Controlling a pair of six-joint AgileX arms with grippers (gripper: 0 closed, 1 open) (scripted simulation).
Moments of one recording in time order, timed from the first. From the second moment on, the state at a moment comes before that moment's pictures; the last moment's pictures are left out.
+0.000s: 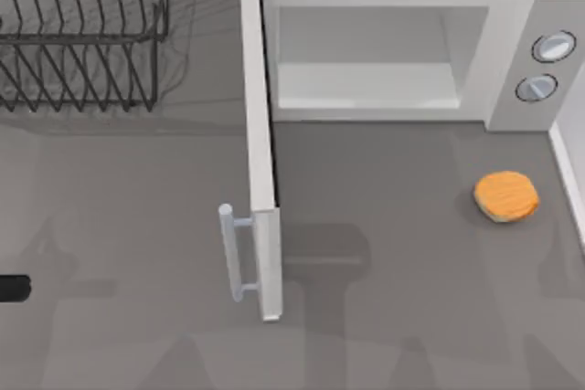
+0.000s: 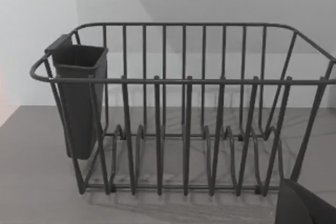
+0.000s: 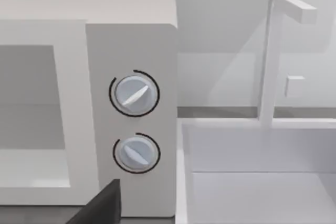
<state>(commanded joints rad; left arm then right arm) 0.00 0.00 0.00 0.00 0.00 0.00 0.00 0.00 0.00 0.00 0.00 0.00</state>
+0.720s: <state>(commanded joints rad) 0.10 -0.02 0.10 -0.13 0.10 0.00 0.00 0.00 0.00 0.00 0.00 0.00</state>
